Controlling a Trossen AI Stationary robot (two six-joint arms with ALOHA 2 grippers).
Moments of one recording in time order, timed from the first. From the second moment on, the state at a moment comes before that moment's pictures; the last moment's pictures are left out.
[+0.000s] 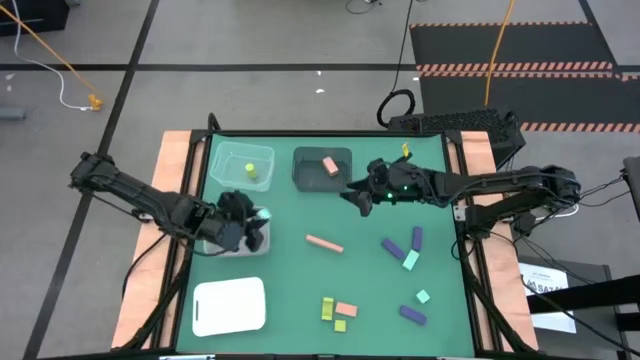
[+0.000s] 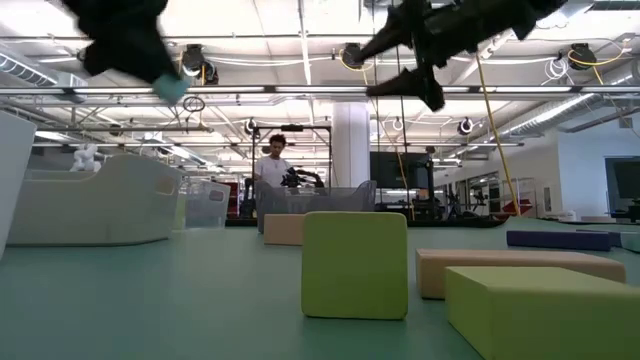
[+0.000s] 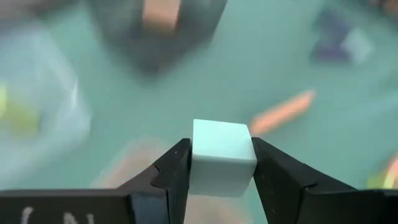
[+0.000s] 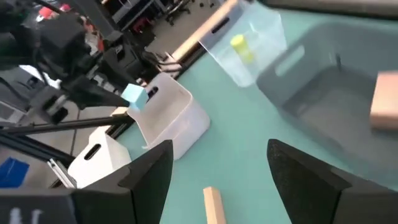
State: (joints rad) left arm -0.41 1.09 0.87 -0.81 -0.56 -1.03; right arm -0.09 1.23 0.75 0.10 0.08 0.72
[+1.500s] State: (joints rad) left arm -0.44 1.11 0.93 -0.97 -0.44 -1.32; right arm 0.15 1.68 0.73 0.37 0.08 0.27
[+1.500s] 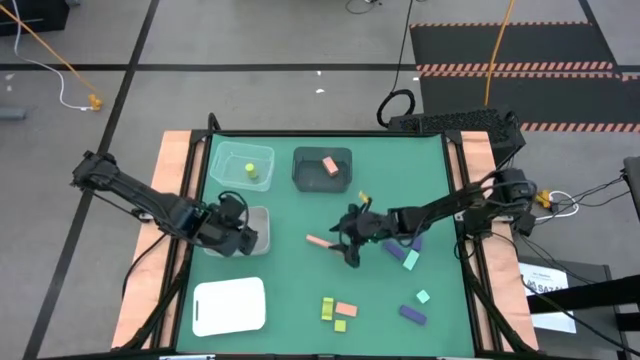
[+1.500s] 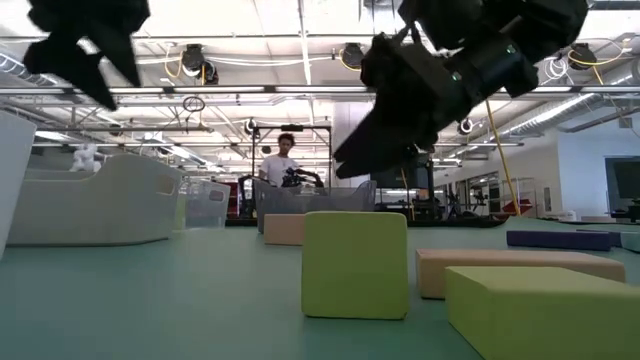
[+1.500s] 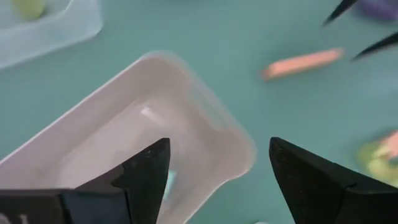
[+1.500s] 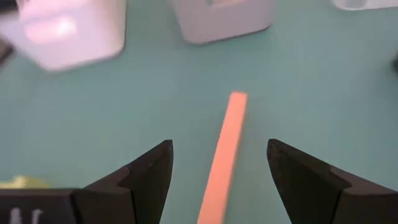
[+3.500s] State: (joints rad) left arm -0.30 1.11 0.94 -0.28 -0.55 -0.60; right arm 0.16 1.48 0.73 0.82 0.44 0.16
